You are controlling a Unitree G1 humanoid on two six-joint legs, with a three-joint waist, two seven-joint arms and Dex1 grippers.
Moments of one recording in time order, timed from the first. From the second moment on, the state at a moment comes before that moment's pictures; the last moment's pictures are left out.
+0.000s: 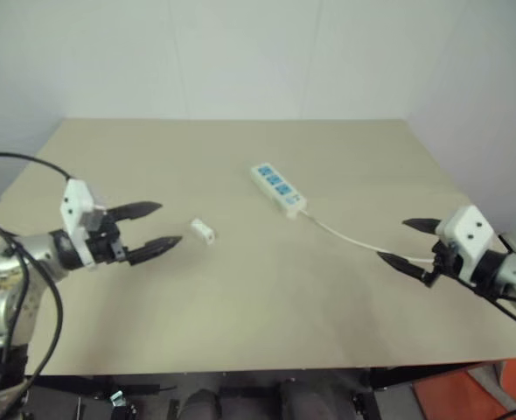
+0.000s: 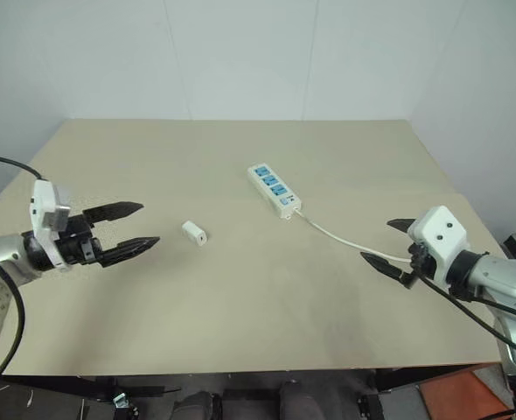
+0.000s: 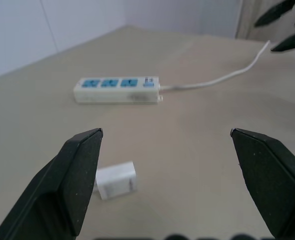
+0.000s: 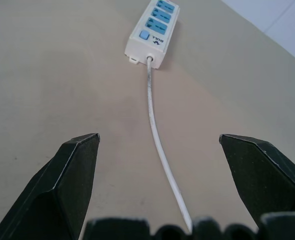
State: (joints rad) left arm -0.27 0.83 0.33 -0.19 -0.66 0.46 -1.05; right arm -0.12 -0.88 -0.30 -0.22 0.33 0.32 0.89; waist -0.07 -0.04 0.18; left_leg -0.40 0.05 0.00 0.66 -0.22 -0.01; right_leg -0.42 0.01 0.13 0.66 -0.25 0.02
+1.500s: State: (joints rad) left arm -0.35 0.83 0.22 -0.18 -0.58 0.45 -1.04; right arm -1.01 -0.35 0.03 1.12 0.02 0.02 0.75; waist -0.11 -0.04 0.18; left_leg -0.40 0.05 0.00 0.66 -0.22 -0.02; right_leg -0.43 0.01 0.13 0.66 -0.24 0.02
